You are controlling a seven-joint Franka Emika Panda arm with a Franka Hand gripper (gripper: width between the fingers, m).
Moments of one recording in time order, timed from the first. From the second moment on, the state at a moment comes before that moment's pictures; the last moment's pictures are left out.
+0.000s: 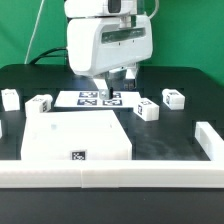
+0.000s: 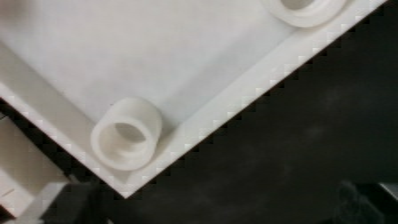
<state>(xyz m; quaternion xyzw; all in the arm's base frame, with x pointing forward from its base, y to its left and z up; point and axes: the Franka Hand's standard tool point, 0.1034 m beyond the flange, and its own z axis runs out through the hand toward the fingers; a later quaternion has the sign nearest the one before) 0.540 0.004 0.088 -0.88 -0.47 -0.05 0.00</state>
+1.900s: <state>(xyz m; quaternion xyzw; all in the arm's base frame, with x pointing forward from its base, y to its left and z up) 0.502 -0.031 0.062 -0.75 -0.66 -0.01 -0.02</state>
